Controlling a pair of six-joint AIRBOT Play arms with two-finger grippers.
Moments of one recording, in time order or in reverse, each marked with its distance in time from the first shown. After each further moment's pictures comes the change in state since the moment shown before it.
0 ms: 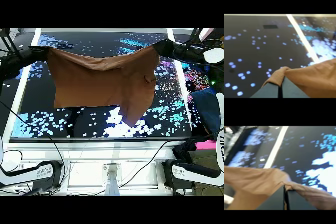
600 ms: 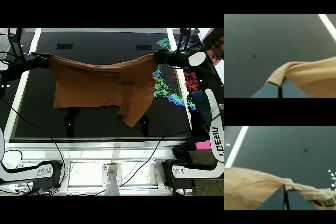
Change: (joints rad) left arm 0.003 -0.060 -0.003 0.229 0.038 -0.039; right arm 0.020 -0.127 0.000 -0.288 -0.074 0.070
